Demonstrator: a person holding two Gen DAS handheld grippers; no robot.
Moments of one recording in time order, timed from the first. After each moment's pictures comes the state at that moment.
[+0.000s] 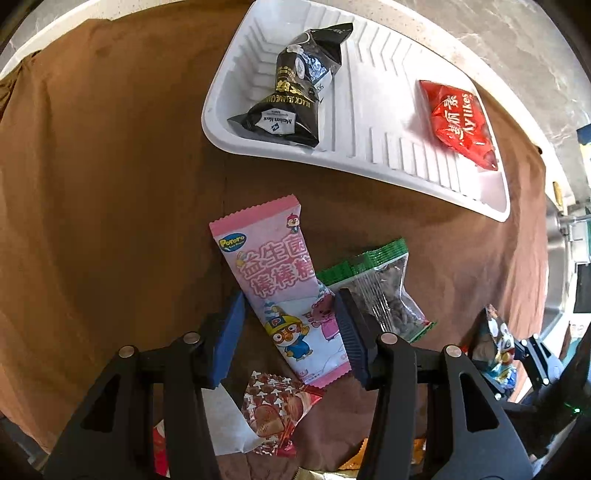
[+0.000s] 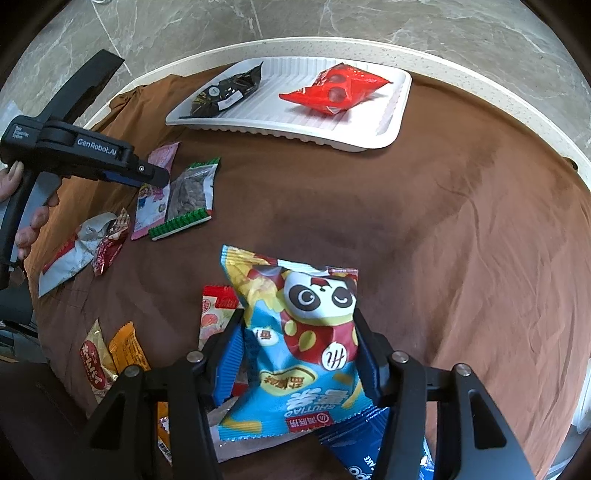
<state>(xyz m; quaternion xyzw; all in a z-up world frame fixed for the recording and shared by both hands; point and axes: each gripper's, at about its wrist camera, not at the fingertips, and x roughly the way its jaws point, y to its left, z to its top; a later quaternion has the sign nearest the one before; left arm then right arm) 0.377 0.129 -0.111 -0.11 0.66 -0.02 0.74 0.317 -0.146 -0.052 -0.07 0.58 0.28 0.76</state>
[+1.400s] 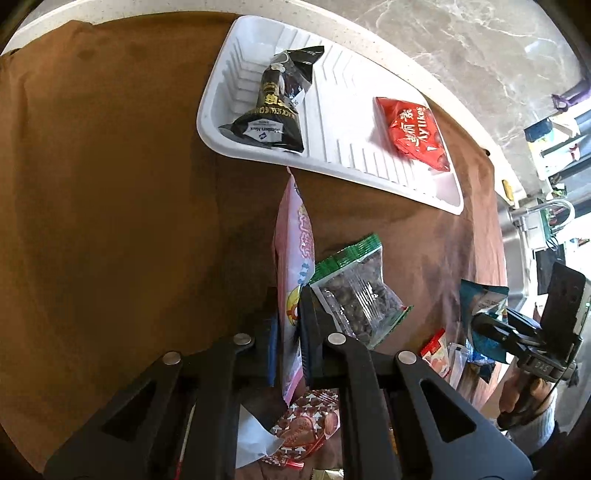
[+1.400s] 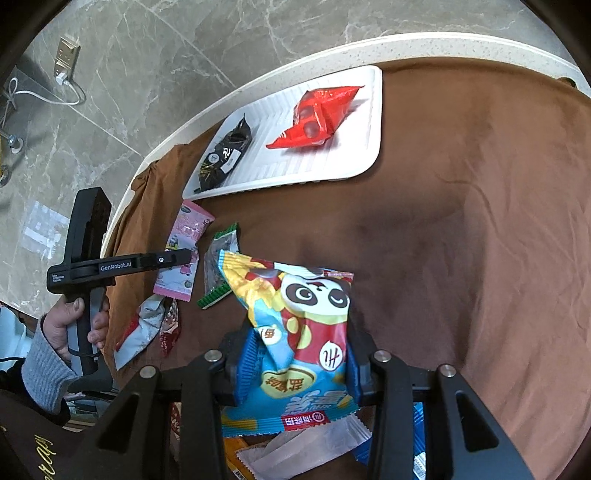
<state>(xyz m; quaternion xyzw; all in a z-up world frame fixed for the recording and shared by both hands) 0.342 0.164 -0.108 -0.16 0.61 -0.13 0.77 0.348 -0.177 -0.052 0.14 0.59 0.30 0.74</state>
